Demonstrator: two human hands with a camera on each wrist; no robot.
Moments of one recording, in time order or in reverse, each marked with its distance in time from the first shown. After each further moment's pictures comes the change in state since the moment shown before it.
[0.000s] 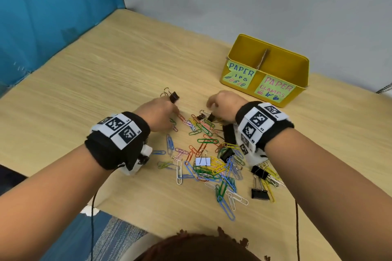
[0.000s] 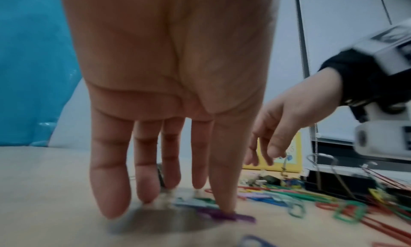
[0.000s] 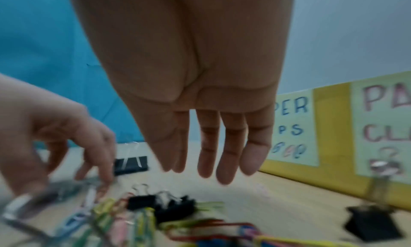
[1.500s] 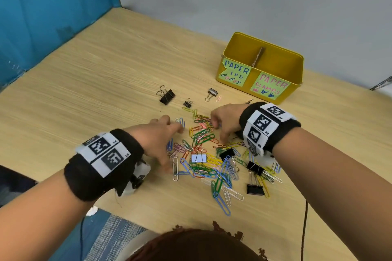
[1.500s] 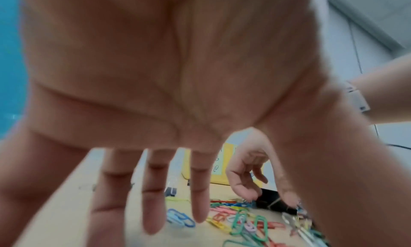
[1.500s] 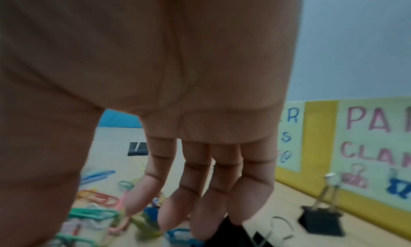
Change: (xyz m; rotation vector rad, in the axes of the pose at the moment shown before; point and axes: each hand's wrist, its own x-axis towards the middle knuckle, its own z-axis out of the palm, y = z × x) left_hand -0.046 0.021 0.010 0.058 -0.343 0.040; right_hand -0.027 0.001 -0.005 -0.069 -0.379 -0.010
